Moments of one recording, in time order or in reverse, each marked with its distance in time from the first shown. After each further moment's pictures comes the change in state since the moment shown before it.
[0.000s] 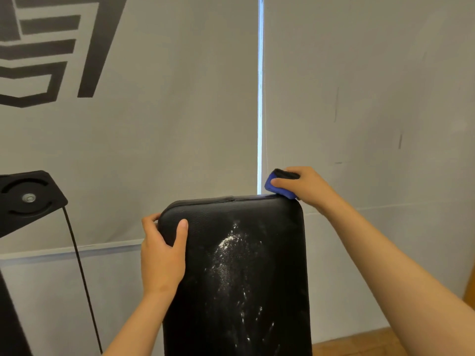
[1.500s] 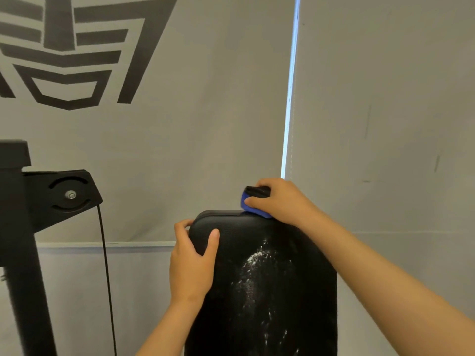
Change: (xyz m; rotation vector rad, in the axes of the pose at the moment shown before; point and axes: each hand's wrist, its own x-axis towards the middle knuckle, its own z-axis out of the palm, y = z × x) left_hand -0.002 0.004 -0.002 0.010 -0.045 -0.056; right_hand 0.000 -0.072 0.067 -0.265 -0.173 -0.197
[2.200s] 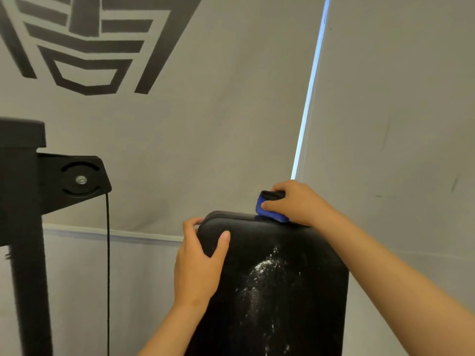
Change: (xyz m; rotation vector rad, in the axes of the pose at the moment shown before) left_hand -0.001 0.001 -0.002 -0.027 0.023 -0.021; right_hand 0.017 -0.006 -0.007 -0.143 -0.141 0.051
